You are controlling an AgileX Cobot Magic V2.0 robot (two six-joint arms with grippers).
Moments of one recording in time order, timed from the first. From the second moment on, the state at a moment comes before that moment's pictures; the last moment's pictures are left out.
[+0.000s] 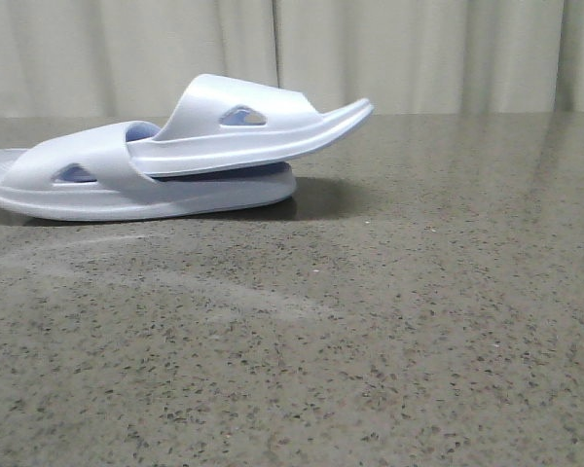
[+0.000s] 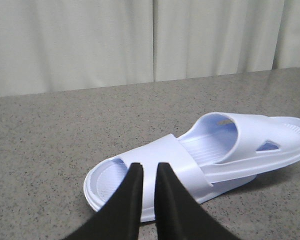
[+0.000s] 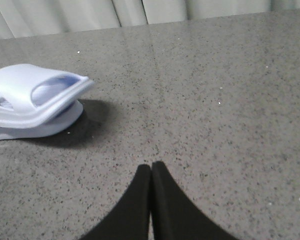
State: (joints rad) left arm -0.53 0.55 -0.34 -1.33 -0.10 1.26; right arm 0.19 0.59 -0.29 1.30 0.15 -1.14
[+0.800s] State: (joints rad) left arm -0.55 0.48 -0.29 -1.40 -0.14 1.26; right arm 0.19 0.53 -0.22 1.34 0.15 -1.15
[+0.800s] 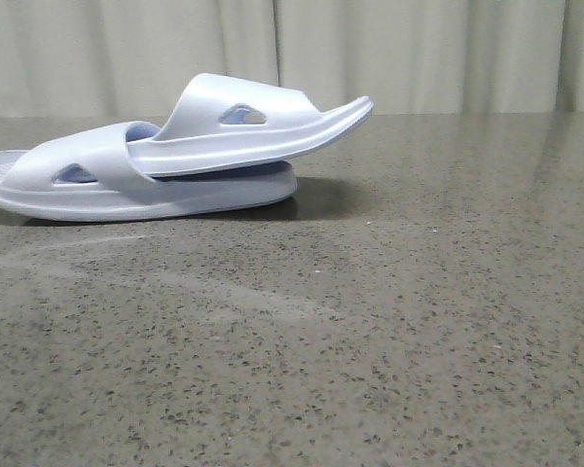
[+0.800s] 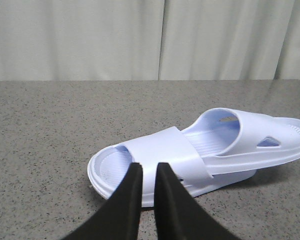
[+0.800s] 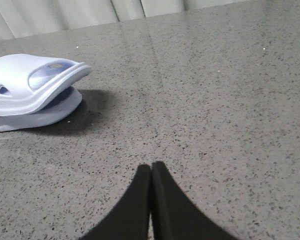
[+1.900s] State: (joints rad) left arm -0.07 0.15 0.00 -0.01 0.02 -0.03; right arm 0.19 0.53 -0.21 1.34 0.15 -1.15
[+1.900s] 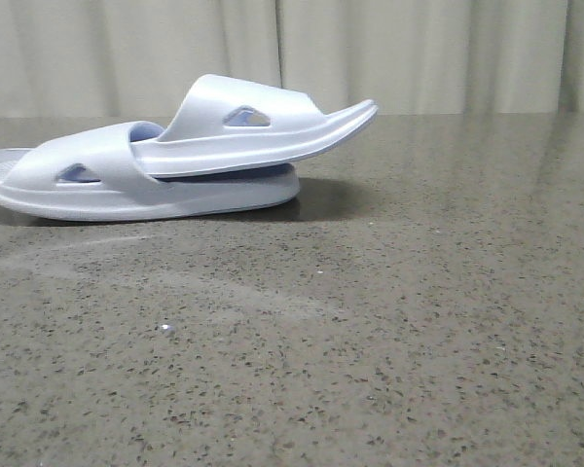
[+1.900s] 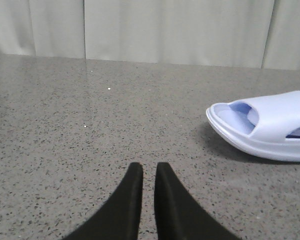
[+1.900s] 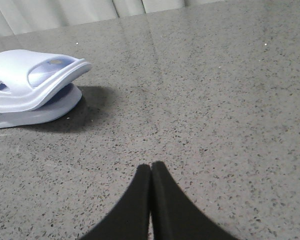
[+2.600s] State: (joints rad) left arm -0.07 0.15 0.00 -0.06 0.05 -0.04; right arm 0.19 0.53 -0.21 1.34 0.15 -1.15
